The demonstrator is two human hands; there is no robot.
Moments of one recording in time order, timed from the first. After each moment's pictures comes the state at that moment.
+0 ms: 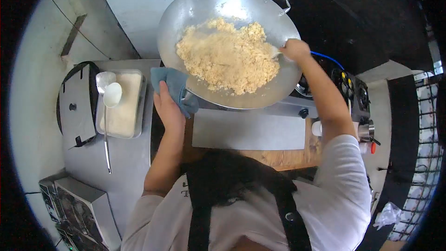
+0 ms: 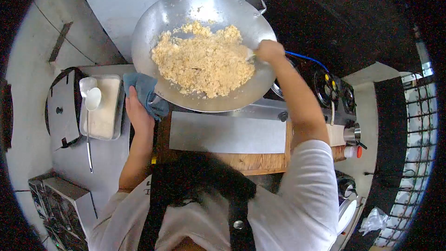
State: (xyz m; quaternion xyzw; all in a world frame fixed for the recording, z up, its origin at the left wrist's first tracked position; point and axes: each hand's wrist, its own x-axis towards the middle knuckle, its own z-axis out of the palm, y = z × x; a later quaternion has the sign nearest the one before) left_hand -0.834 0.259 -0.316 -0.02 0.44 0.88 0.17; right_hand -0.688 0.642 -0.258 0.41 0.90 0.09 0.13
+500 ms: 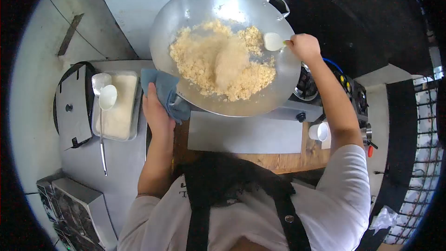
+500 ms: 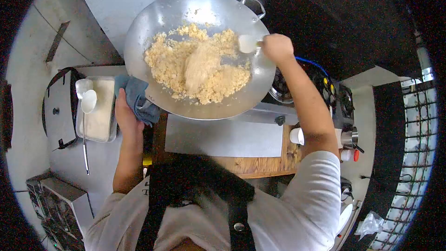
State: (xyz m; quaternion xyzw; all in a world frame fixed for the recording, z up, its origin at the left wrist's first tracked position) left_hand -0.841 0.257 -0.292 -0.03 0.43 0.87 0.22; right_hand -0.678 0.649 -0.213 0.29 0.94 0.20 0.05
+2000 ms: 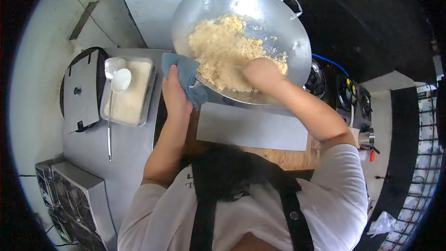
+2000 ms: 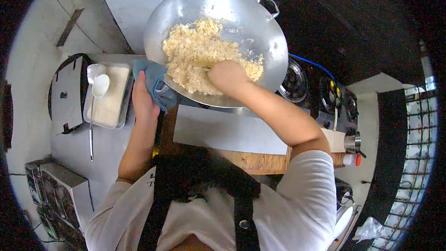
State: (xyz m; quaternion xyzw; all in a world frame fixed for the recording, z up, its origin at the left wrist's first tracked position) left_hand -0.847 0.251 -0.310 -0.02 0.40 0.88 0.25; right_hand -0.725 0.449 -0.235 0.03 0.98 0.15 0.15
